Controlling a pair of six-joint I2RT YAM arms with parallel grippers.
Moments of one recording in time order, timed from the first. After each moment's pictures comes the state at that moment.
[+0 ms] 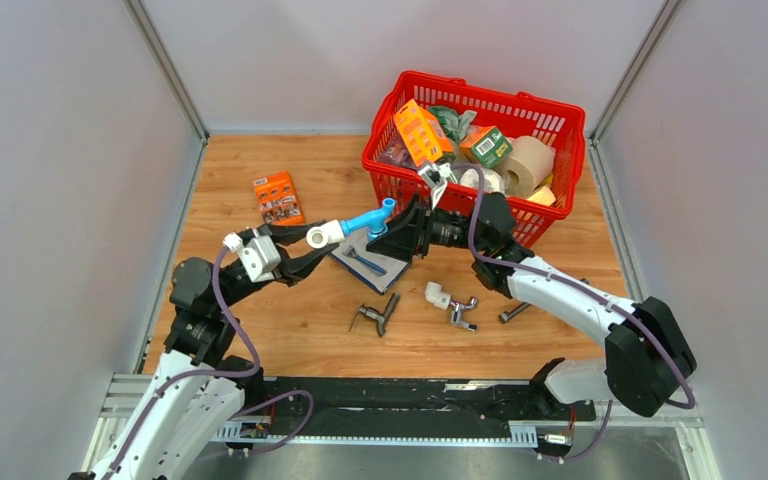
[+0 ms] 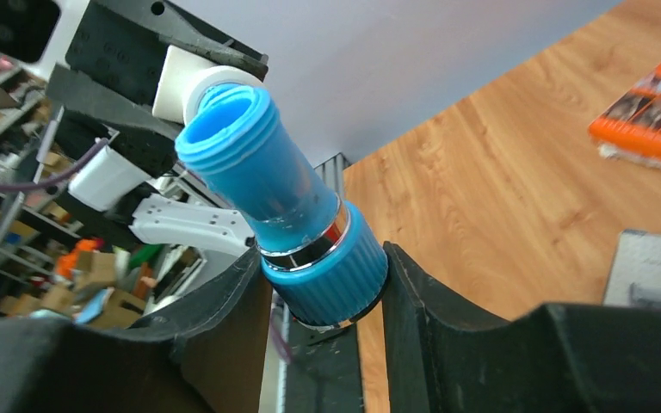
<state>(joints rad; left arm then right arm) -0.36 0.56 0.61 0.27 0.71 0.05 0.67 1.31 0.83 0.70 -0.78 0.70</state>
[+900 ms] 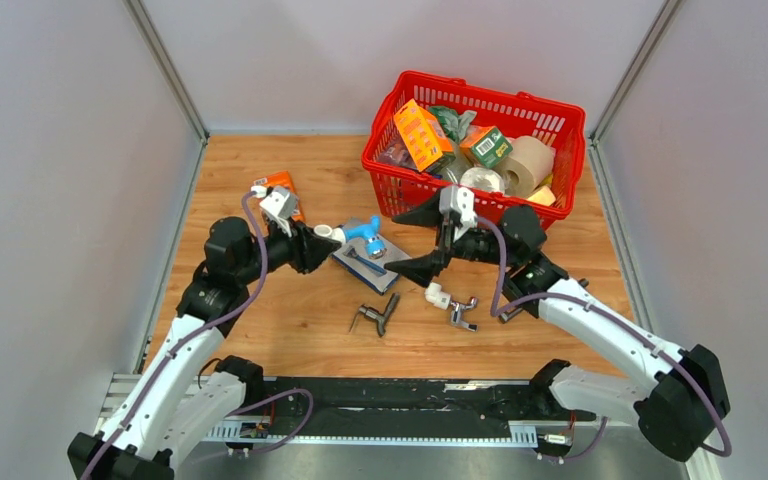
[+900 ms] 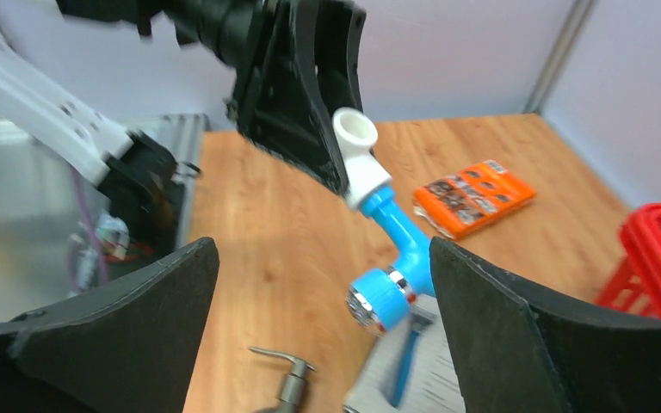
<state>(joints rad) -0.34 0.74 0.69 -0.15 0.49 -0.20 0.66 1.12 0.82 0.47 -0.76 0.13</state>
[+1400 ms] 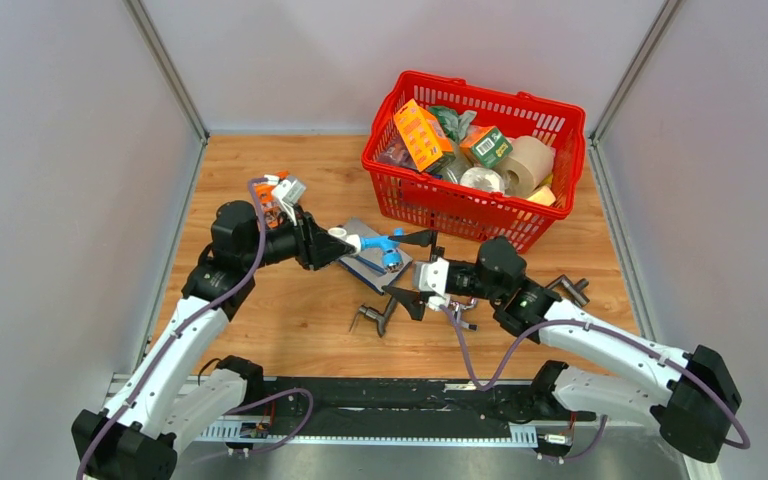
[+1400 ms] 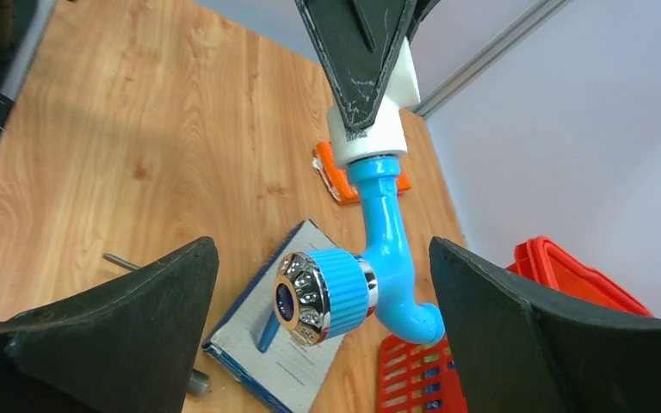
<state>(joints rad) -0.33 0.87 0.78 -0.16 0.72 -0.41 0.85 1.00 0.65 0.33 -0.53 -0.63</state>
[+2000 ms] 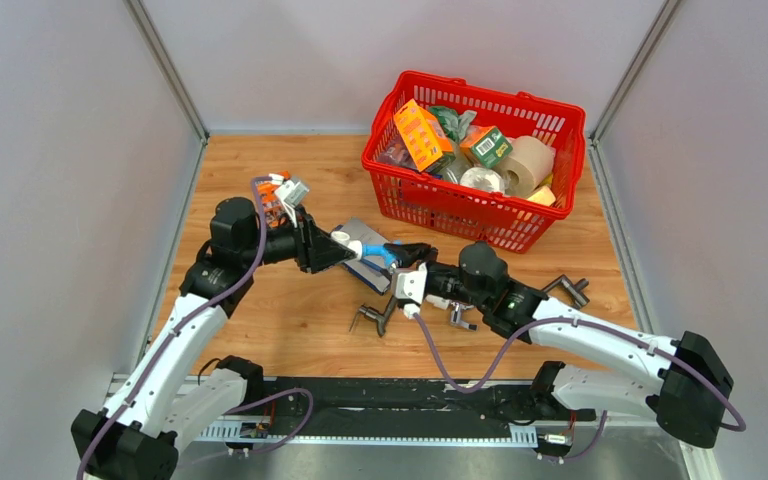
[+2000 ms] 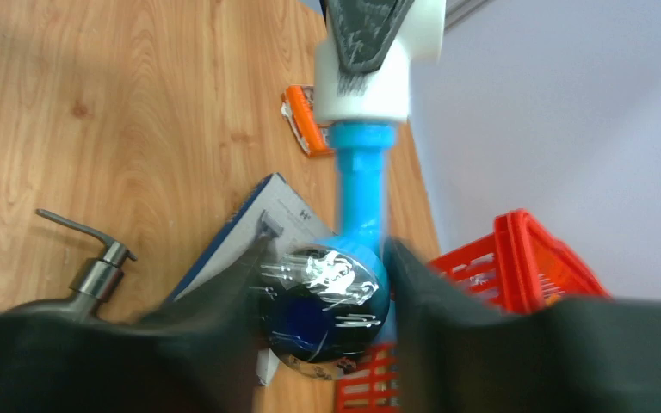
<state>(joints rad) -0.33 0.88 0.81 -0.18 0.84 -0.42 0.95 1.08 0.66 0.30 -0.27 -0.83</state>
